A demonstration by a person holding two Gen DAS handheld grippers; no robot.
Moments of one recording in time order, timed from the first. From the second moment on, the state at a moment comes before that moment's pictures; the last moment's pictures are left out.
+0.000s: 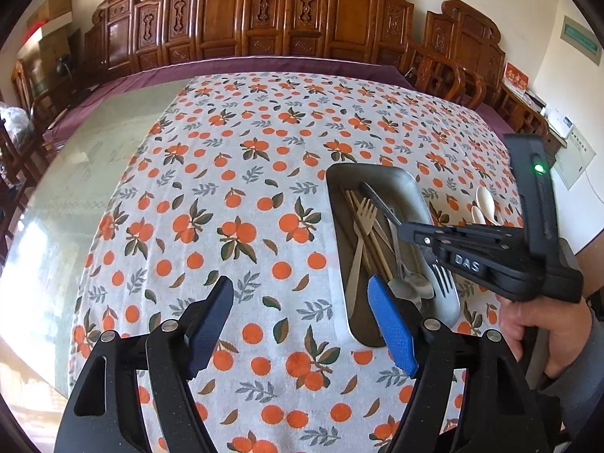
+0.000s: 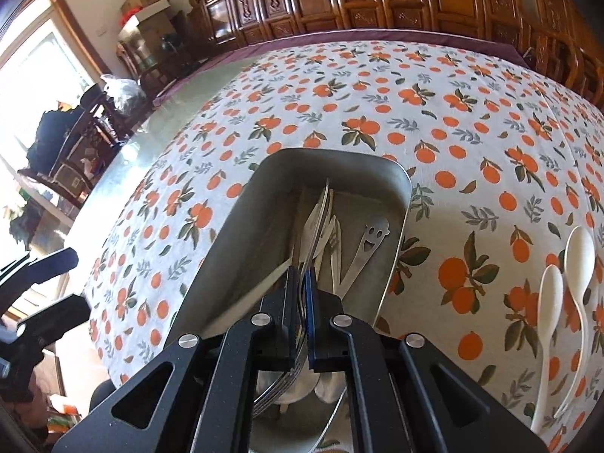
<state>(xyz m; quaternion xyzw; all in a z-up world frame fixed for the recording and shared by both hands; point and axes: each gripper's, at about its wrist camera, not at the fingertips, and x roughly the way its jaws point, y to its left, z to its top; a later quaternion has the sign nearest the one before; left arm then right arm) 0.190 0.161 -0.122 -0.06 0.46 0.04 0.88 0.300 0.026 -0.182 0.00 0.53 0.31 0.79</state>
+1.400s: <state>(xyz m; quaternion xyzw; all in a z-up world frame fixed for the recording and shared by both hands) 0.217 0.170 -0.167 -0.11 0.51 -0.01 0.85 0.290 0.011 -0.161 -0.02 0.47 0.26 0.84</state>
